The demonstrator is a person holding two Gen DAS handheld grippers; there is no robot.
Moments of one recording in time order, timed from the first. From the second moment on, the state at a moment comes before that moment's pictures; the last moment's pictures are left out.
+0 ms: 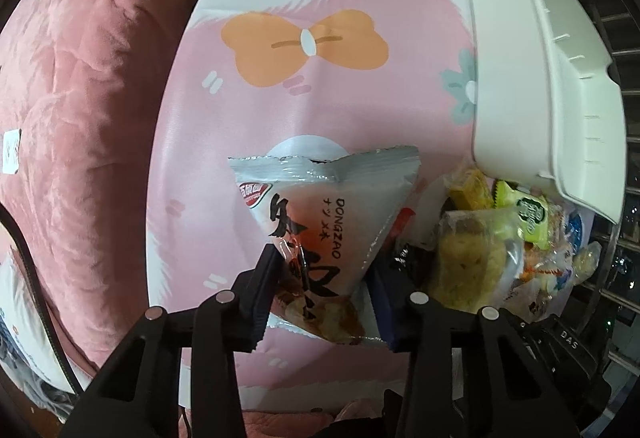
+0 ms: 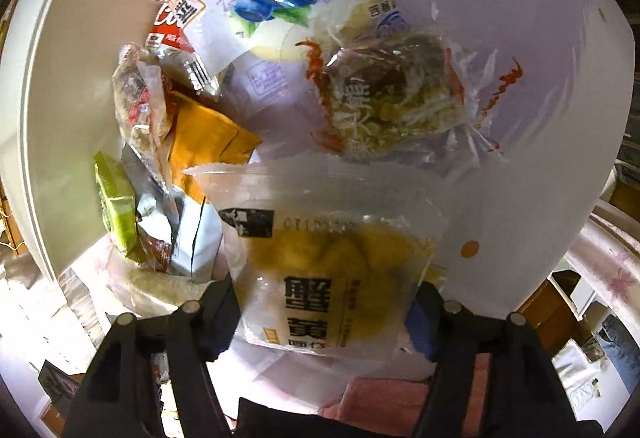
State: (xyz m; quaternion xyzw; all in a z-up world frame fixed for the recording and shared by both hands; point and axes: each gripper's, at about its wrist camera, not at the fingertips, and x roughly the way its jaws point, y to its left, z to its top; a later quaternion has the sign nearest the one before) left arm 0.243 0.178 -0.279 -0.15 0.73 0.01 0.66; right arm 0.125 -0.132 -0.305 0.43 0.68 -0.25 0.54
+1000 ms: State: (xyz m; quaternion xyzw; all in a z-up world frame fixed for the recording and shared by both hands) left arm 0.160 0.167 -0.123 -0.08 0.64 -0.09 0.76; right arm 0.044 -0.103 -0.182 0.37 0.57 -0.14 0.72
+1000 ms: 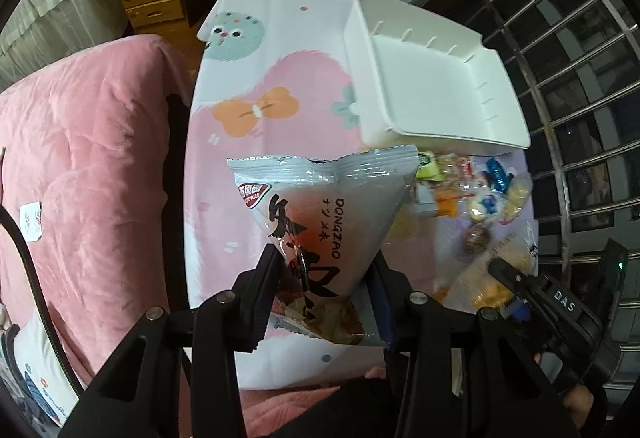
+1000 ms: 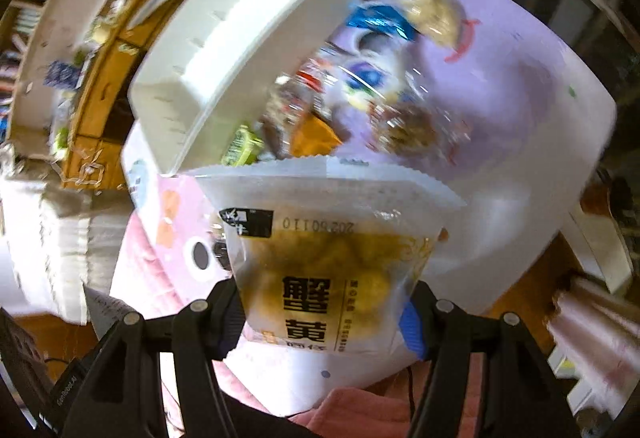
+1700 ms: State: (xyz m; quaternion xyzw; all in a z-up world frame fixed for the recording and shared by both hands) left arm 0.222 0.016 -0.072 -0.09 0.58 -0.06 0.81; right arm 0.157 -0.184 -0.100 0.17 0.53 0.04 0.83
